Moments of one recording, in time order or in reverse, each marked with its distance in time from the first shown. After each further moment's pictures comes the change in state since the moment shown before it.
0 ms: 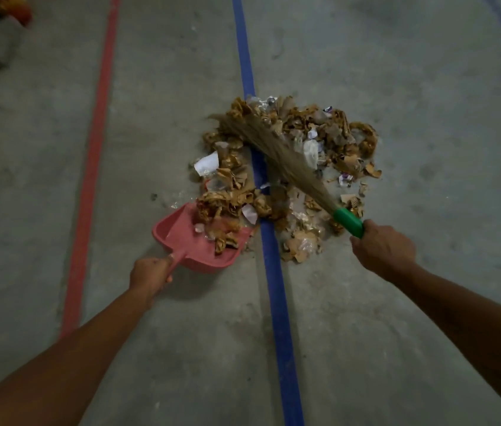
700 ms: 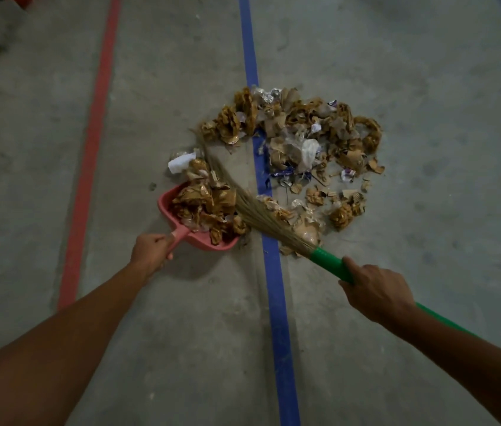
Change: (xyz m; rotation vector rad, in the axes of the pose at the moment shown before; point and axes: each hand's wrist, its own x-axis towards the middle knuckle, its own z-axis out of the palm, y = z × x) left_hand 0.033 0.004 0.008 -0.034 -0.085 0.103; right_hand -0.062 0.011 0.046 -0.198 -0.130 -0.278
